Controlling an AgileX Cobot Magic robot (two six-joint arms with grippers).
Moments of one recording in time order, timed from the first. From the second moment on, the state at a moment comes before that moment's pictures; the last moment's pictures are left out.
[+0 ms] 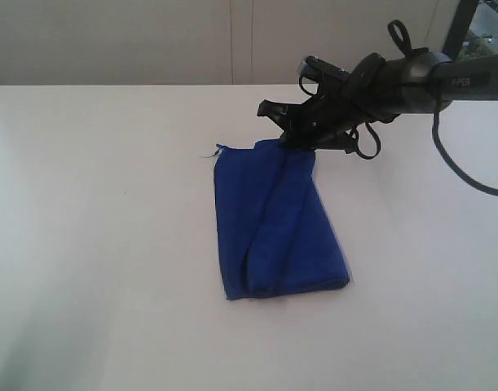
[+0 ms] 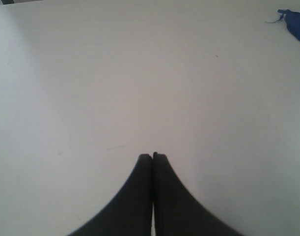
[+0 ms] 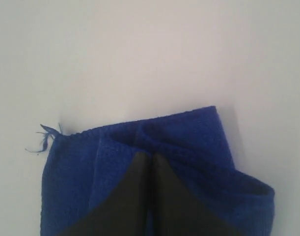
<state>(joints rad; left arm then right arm) -0.04 0.00 0.02 -0.11 0.44 0.16 0.30 2.24 -1.59 0.68 0.38 -0.14</state>
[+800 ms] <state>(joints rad) -0.04 0.00 0.02 -0.11 0.44 0.16 0.27 2.08 -1.60 0.33 0.62 -0.14</state>
